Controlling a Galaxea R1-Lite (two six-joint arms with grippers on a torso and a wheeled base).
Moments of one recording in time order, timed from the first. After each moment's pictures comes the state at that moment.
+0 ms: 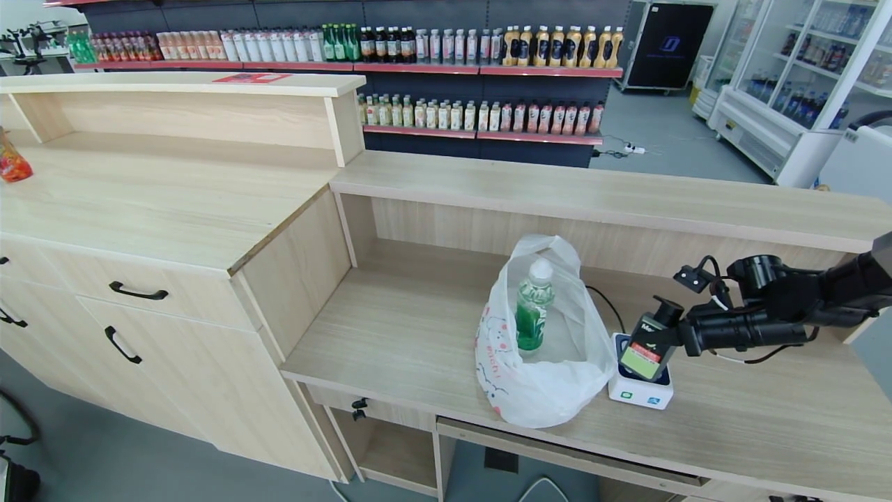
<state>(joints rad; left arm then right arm) 0.00 0.00 0.00 0.00 0.01 0.00 -0.21 2.29 -1.36 0.08 0.88 -0.60</state>
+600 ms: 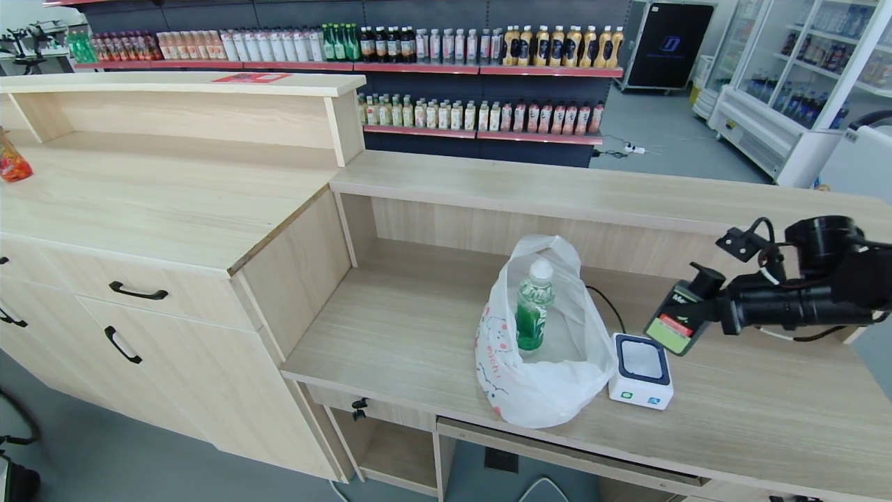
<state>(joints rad) 0.00 0.00 0.00 0.00 0.01 0.00 -0.24 1.97 -1.17 -0.01 0.78 -0.56</state>
